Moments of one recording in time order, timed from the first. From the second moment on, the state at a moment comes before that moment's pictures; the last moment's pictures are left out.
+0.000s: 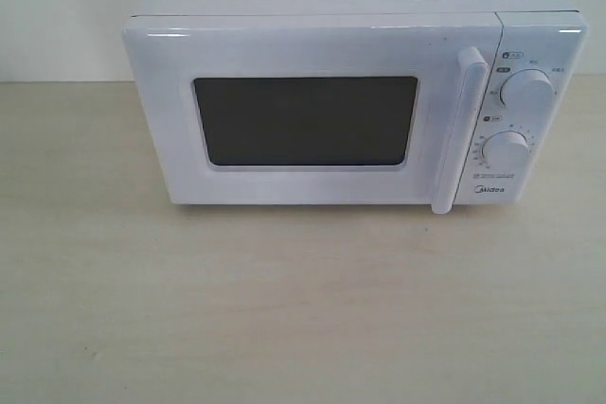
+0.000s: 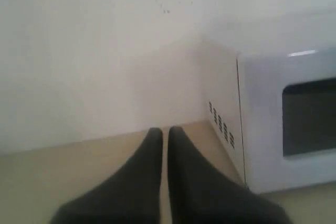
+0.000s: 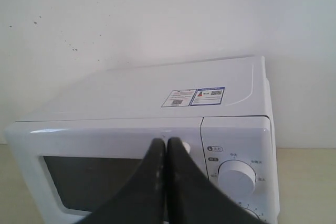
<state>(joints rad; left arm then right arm) -0.08 0.00 -0.14 0.00 0.20 0.14 0.63 0.41 -0.43 1.74 -0.31 -1.58</state>
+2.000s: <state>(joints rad) -0.08 0.00 0.00 -0.12 0.31 0.07 0.25 0.10 -0.29 1.74 -0.21 -1.46</state>
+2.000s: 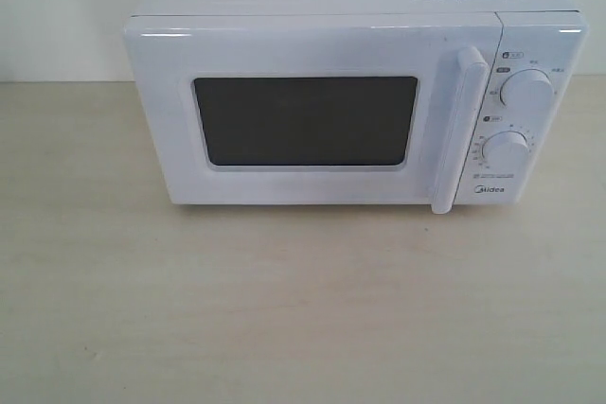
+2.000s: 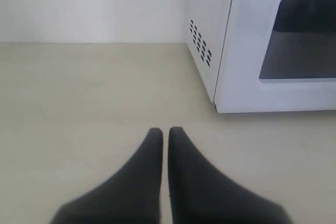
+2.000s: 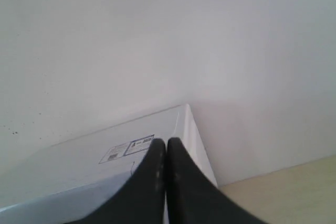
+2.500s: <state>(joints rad) -0.08 0.00 0.00 -0.12 0.31 0.07 0.14 0.06 -0.19 1.75 0.04 -1.31</state>
